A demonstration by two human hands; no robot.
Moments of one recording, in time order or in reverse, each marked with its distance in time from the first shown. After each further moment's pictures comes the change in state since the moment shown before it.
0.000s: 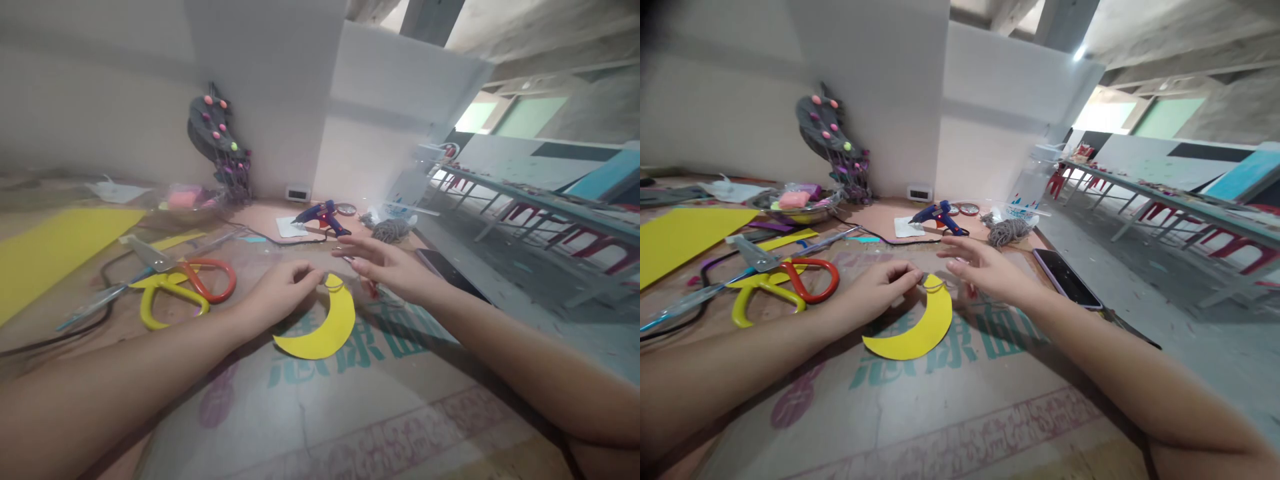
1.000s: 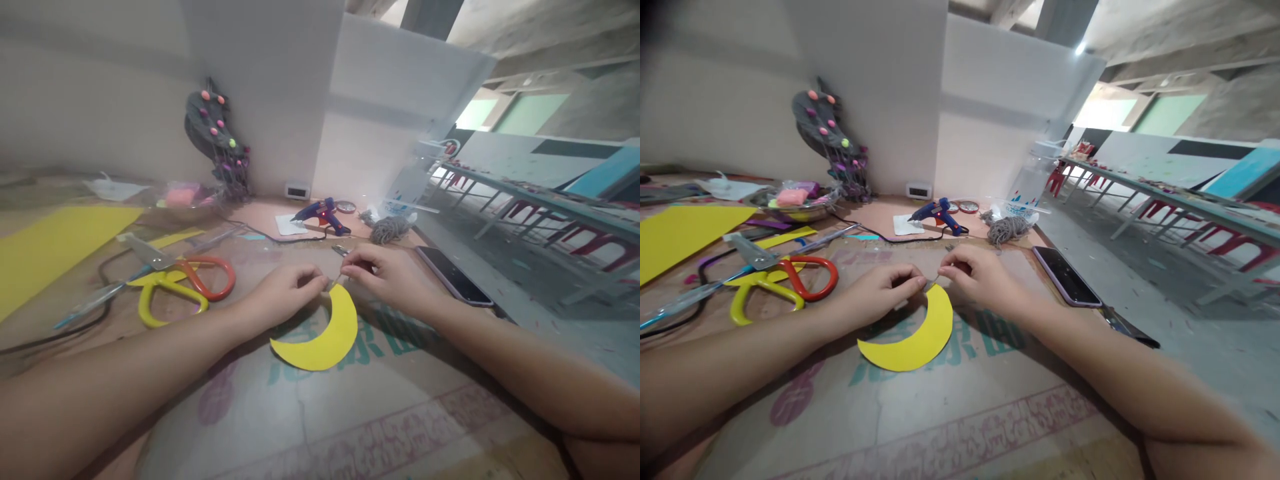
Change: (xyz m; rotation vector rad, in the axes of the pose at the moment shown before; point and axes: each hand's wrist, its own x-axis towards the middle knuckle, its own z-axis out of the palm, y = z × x) left_hand -0.002 0.002 0.000 0.107 -0.092 0.076; right_hand -0.004 -0.008 0.016 -0.653 0.262 -0.293
